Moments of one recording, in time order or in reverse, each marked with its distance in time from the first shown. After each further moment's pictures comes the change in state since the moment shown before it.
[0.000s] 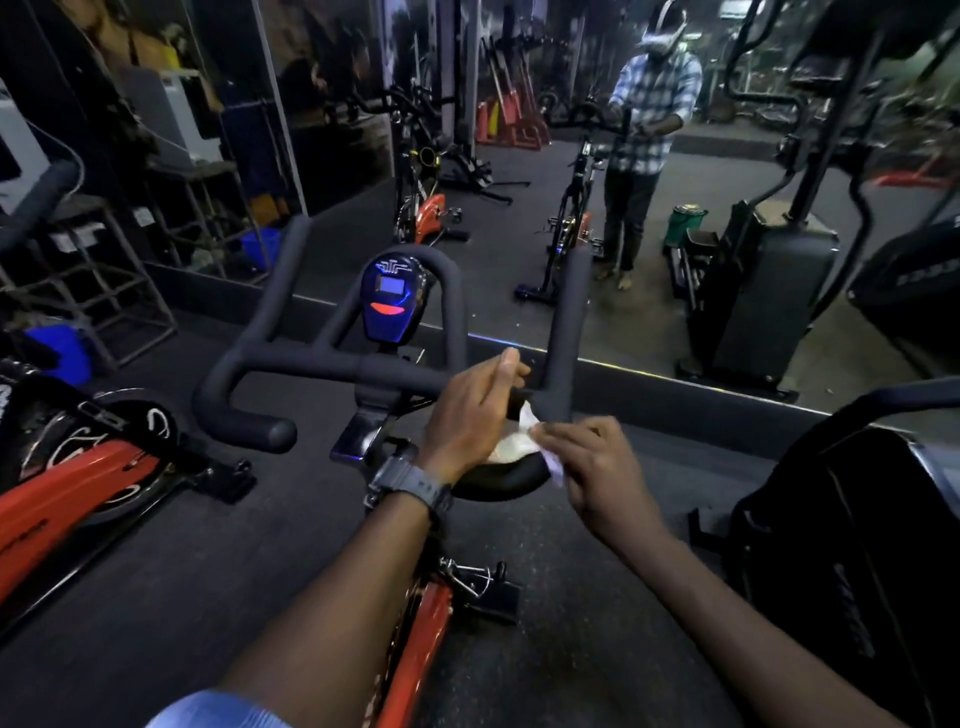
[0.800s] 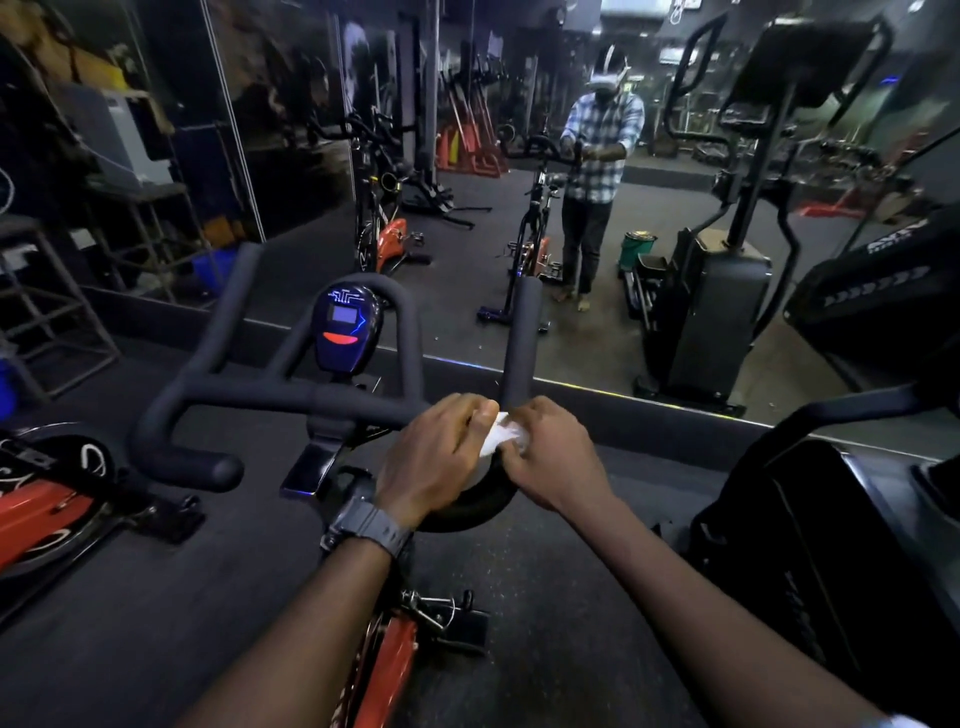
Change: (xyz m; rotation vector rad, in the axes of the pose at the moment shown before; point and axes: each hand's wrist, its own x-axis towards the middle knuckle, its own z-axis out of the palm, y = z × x) left_hand -0.008 -0.005 0.006 0.287 -0.081 0.159; right_hand 0.057 -0.015 -0.026 -0.087 -0.192 0.332
